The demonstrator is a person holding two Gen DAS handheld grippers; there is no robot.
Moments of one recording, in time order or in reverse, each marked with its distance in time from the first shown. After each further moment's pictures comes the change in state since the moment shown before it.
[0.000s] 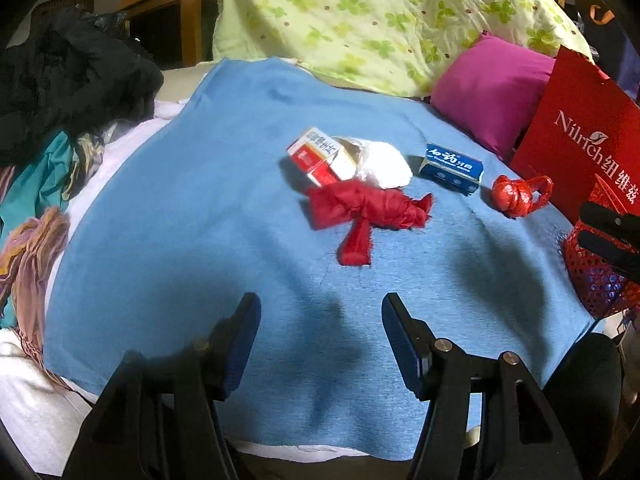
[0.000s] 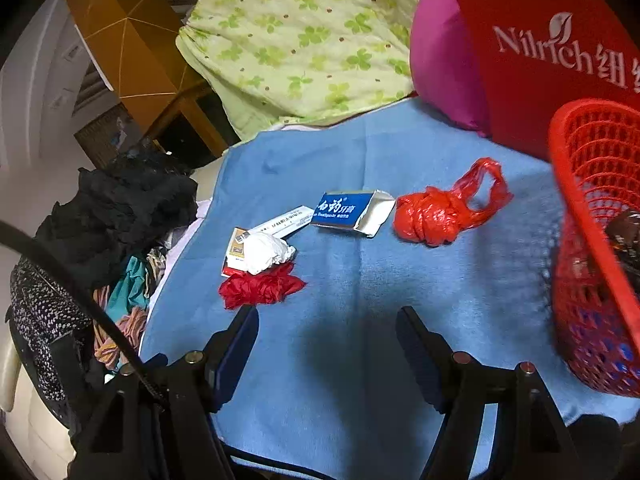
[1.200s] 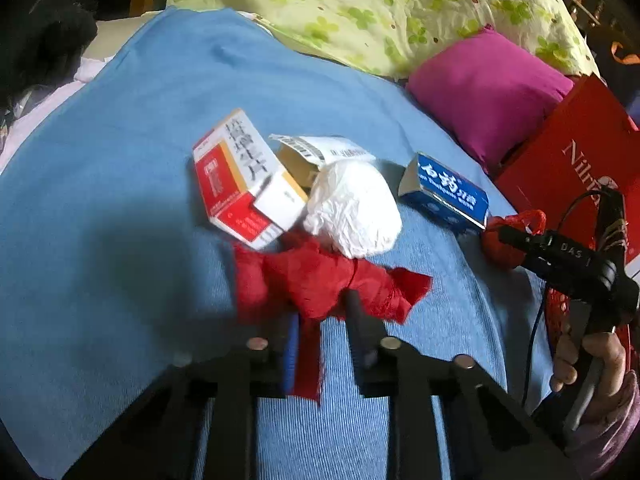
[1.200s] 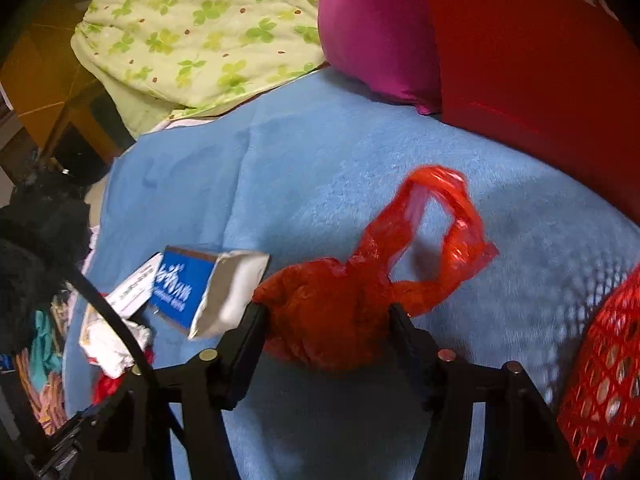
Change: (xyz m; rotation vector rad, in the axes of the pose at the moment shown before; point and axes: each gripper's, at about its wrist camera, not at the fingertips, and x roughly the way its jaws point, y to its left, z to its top) left arm 0.104 -0.022 0.066 -0.072 0.135 -0.231; right arm 0.109 -0.074 0.066 0.119 0.078 -0.243
